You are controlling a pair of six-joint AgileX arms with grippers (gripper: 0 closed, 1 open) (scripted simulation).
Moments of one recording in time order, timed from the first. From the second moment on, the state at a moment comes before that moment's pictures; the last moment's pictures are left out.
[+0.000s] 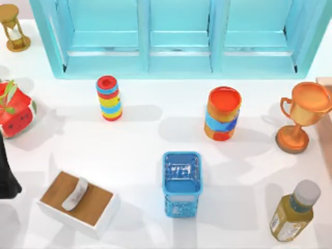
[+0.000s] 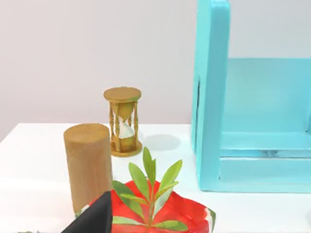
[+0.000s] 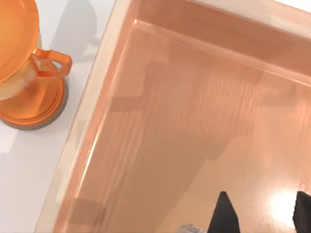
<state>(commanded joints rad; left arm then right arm) 0.00 0.00 0.00 0.00 0.00 0.00 -0.24 1.31 1.09 -0.79 -0.19 -0.50</state>
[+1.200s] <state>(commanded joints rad) 0.00 0.00 0.00 0.00 0.00 0.00 -0.24 1.31 1.08 -0.78 -0.19 -0.50</state>
